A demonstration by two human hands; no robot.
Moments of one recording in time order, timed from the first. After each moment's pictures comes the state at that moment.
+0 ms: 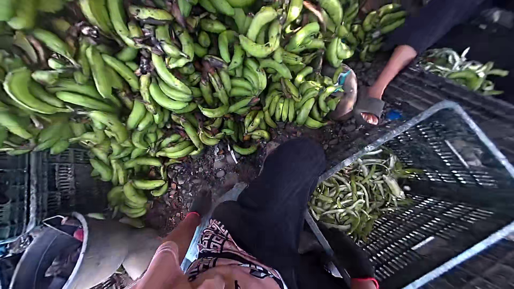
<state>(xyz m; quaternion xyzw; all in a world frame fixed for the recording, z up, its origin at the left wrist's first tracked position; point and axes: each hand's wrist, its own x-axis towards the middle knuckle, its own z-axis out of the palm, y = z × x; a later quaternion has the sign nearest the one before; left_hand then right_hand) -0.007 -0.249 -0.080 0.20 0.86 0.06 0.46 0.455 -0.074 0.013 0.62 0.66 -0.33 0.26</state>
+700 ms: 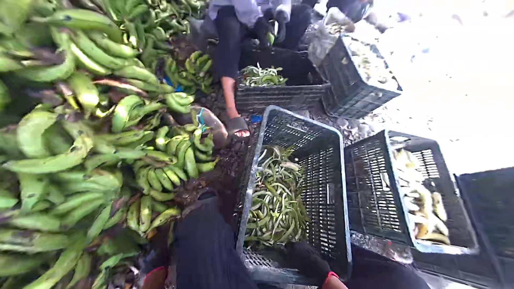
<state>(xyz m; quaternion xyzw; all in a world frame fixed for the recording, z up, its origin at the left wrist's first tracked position) 0.063 0.026 0.102 0.44 0.79 -0.09 0.41 0.429 -0.079 0.029 0.72 0.50 -0.42 0.21</state>
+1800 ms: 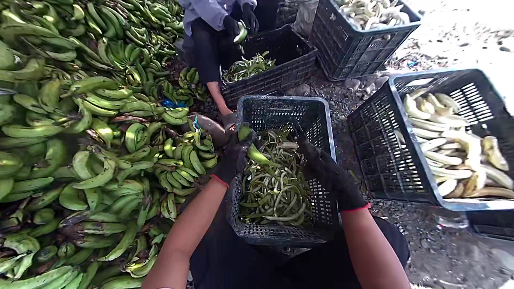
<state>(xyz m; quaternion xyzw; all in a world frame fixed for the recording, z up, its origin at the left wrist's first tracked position) 0.290 0.131 0.137 0.52 0.43 0.36 0.65 0.525 -0.002 0.146 0.62 0.39 -0.51 -0.45</state>
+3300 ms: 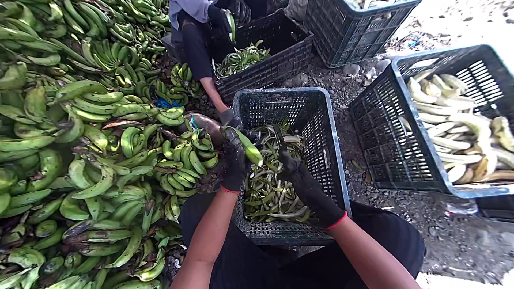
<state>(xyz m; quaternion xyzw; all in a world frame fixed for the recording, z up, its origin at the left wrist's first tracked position) 0.295 0.112 0.133 0.45 0.36 0.50 0.65 0.454 -0.011 0.118 0.64 0.41 -0.49 -0.43</state>
